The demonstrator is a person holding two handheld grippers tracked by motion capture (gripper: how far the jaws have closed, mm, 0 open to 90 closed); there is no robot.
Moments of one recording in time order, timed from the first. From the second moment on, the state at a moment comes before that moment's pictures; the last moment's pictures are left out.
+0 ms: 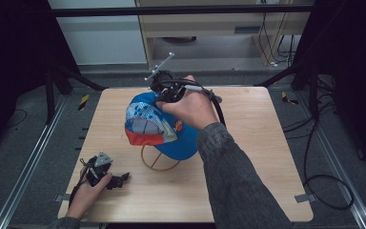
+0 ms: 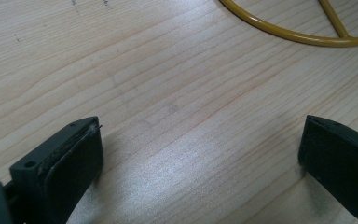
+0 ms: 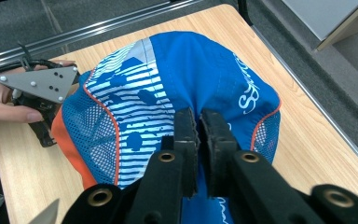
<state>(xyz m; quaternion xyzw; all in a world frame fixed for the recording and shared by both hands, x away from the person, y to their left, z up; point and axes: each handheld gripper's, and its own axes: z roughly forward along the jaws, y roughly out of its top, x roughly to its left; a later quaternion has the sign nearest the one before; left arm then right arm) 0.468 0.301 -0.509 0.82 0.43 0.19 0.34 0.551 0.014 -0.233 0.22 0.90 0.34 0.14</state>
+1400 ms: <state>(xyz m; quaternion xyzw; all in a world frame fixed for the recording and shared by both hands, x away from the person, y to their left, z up) 0.468 0.300 -0.509 0.82 0.43 0.19 0.34 0.506 -0.097 -0.260 0.29 0.83 0.42 0.21</state>
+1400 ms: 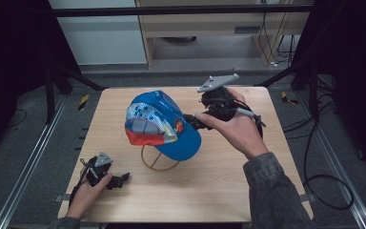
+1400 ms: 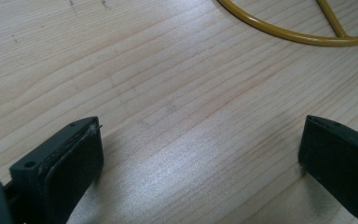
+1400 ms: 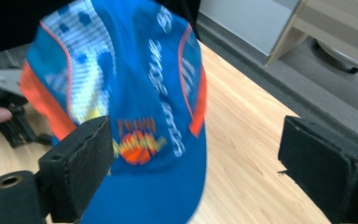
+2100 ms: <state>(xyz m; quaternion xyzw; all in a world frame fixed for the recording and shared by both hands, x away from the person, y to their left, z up) 0.468 0.301 -0.509 0.82 0.42 0.19 0.34 0.461 -0.179 -0.381 0.37 0.79 0.41 0.26</state>
